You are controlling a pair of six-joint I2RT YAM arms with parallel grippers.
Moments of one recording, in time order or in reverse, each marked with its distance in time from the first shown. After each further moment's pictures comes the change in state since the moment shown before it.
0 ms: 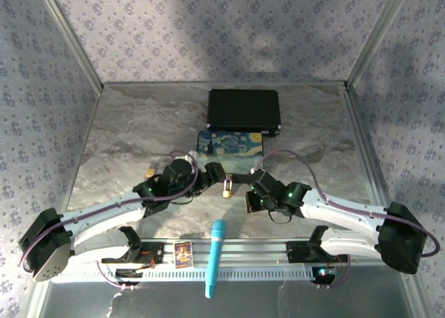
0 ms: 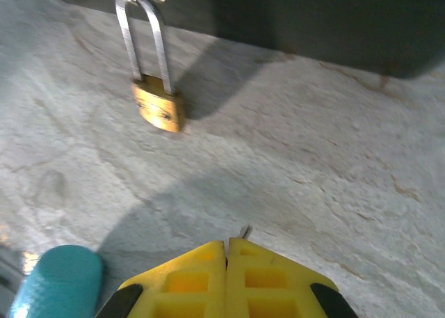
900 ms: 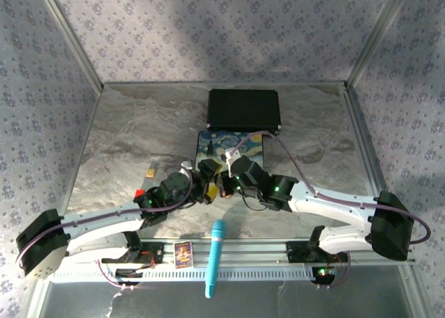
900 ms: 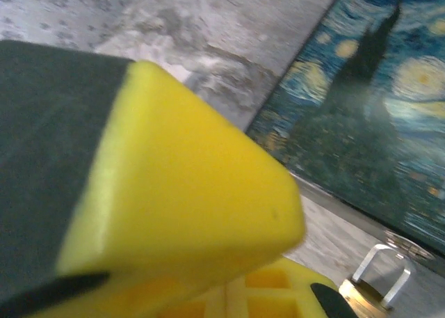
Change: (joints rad) left arm -0.095 -0.061 -0.121 0.256 -0.151 -0.502; right arm 0.103 0.129 0.184 0.383 0.053 -0.118
